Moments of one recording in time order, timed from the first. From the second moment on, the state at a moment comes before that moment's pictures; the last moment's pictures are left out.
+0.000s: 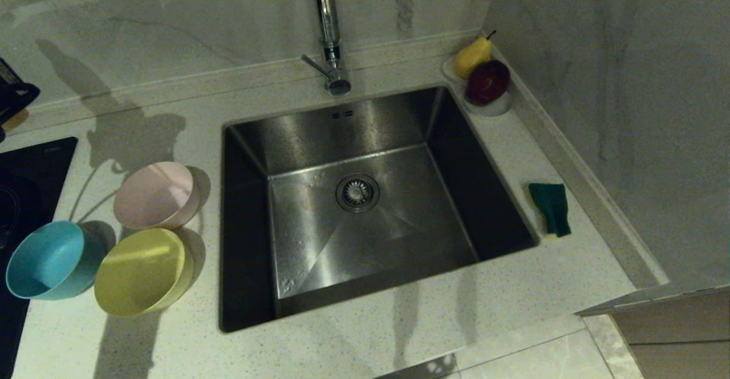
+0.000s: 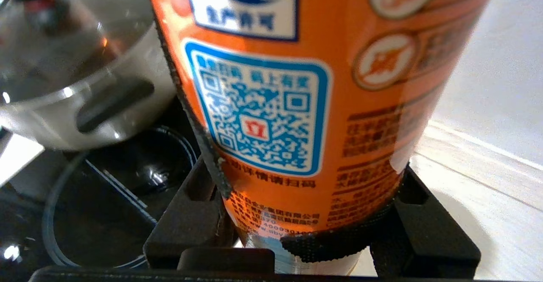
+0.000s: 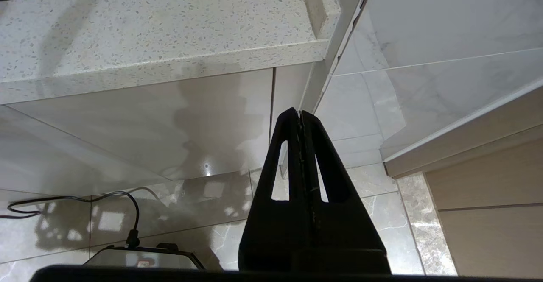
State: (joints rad) left arm 0.31 1.65 -1.28 -0.48 0.53 -0.21; right arm 0.00 0.00 0.00 0.00 0.02 -0.02
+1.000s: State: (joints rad) left arm 0.31 2.10 -1.40 -1.01 0.69 -0.08; right arm 0.00 0.00 0.00 0.00 0.02 -0.02
